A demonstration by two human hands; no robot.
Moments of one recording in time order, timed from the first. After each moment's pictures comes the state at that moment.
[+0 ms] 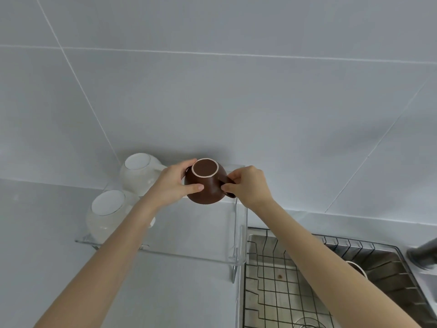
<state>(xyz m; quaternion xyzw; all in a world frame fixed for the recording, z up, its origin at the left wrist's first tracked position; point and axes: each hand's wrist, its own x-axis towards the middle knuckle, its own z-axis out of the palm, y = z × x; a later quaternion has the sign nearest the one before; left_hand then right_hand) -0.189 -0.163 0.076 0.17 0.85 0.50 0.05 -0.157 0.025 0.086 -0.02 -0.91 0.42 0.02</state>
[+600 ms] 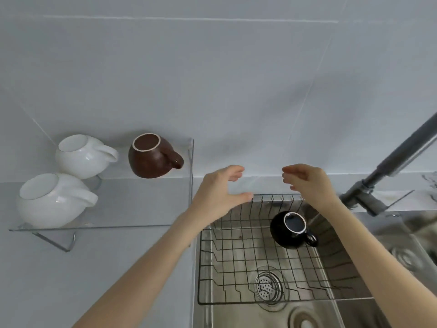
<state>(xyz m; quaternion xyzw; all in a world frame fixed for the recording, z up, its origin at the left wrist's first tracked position) -0.073 0.006 0.071 0.26 0.84 0.46 0.08 -0.036 0.225 0.062 -0.18 -0.85 0.49 0.07</state>
